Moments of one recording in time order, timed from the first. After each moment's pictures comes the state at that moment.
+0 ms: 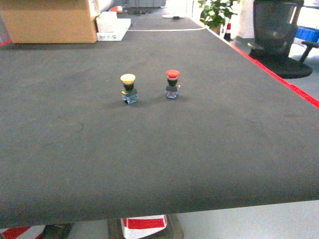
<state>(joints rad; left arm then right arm) -0.56 0.29 0.26 0.00 -0.69 -0.04 0.00 0.00 0.01 0.00 0.00 0.00</state>
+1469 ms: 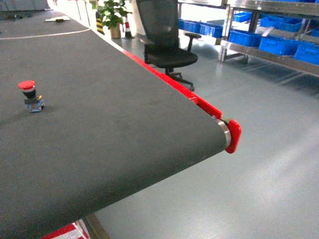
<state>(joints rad) -0.56 0.29 0.26 0.00 -0.69 -0.04 0.00 0.00 0.01 -0.01 0.00 0.00</state>
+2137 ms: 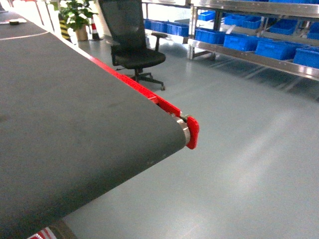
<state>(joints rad) -0.56 0.29 0.26 0.00 -0.69 -0.04 0.00 0.00 0.01 -0.01 0.00 0.00</state>
